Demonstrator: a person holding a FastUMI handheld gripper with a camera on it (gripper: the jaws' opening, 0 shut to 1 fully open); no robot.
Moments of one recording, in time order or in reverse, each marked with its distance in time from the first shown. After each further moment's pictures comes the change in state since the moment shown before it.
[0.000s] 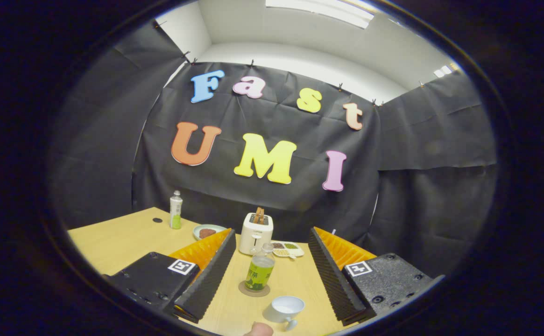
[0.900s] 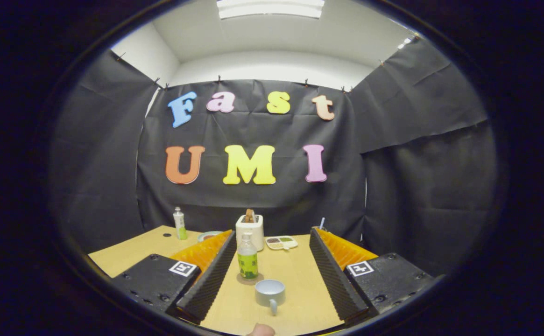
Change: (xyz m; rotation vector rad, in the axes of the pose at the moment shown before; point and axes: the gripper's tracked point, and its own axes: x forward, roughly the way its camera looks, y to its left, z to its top) arm -0.069 -0.092 -0.025 0.170 0.013 0.017
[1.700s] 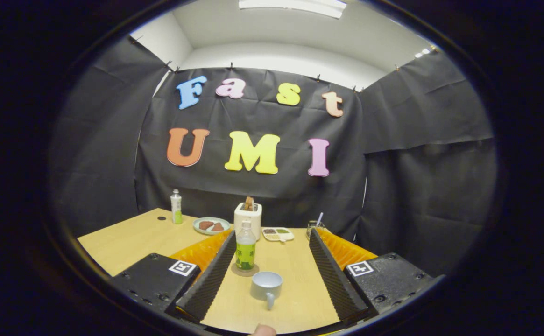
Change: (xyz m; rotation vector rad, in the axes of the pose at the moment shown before) arm 0.001 0.021 -0.016 -0.076 0.054 -0.013
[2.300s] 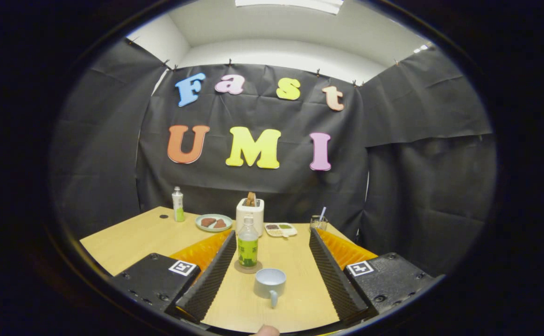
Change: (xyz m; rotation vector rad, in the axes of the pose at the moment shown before) arm 0.005 0.002 -0.004 0.014 0.027 0.010
